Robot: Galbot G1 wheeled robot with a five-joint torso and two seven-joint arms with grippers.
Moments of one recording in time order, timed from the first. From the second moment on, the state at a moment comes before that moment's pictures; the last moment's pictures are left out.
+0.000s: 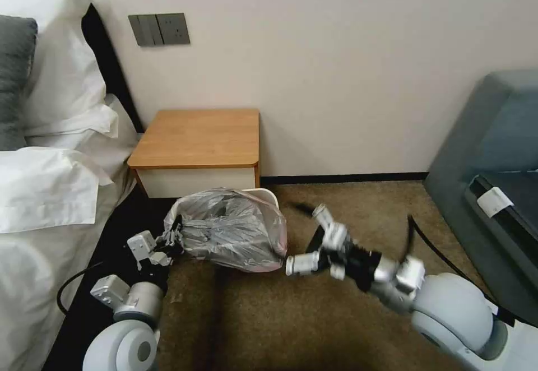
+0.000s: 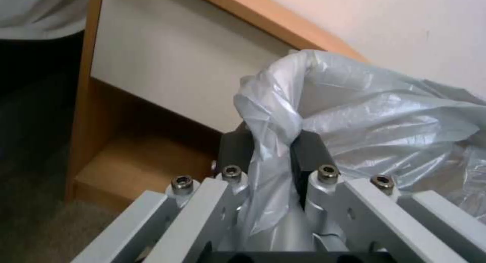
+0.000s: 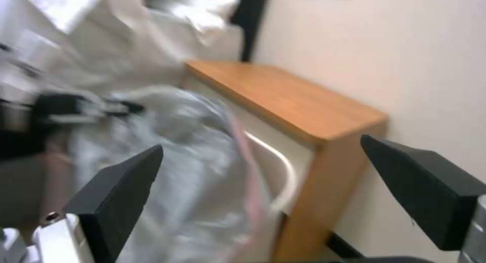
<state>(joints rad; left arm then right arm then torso) 1.61 -1.49 -0.66 -2.20 -0.61 0.22 -0.05 -1.16 0.68 0.07 2.29 0.42 -0.16 -0.05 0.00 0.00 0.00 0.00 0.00</state>
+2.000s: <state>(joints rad) 1.63 -1.49 -0.66 -2.25 -0.75 0.16 0.04 -1.01 0.74 -0.02 2.07 0.39 -0.17 -0.05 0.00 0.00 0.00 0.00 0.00</state>
